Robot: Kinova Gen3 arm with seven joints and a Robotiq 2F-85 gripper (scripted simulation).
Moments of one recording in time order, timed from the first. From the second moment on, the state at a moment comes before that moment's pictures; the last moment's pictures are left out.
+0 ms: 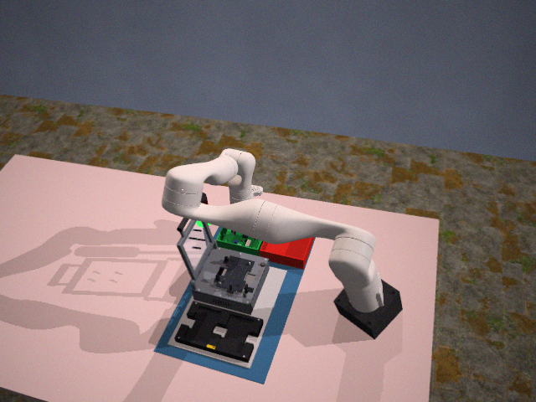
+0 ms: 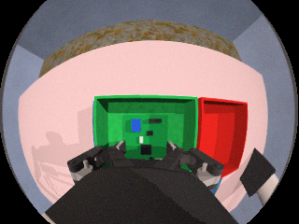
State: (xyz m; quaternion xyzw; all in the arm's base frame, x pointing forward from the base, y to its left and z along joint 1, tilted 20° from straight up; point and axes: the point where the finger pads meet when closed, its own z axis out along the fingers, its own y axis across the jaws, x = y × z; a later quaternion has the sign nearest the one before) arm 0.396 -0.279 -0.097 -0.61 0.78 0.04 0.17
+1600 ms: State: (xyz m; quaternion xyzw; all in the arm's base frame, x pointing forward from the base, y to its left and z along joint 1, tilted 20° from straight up) arm 0.396 -0.279 -0.097 -0.61 0.78 0.04 0.17
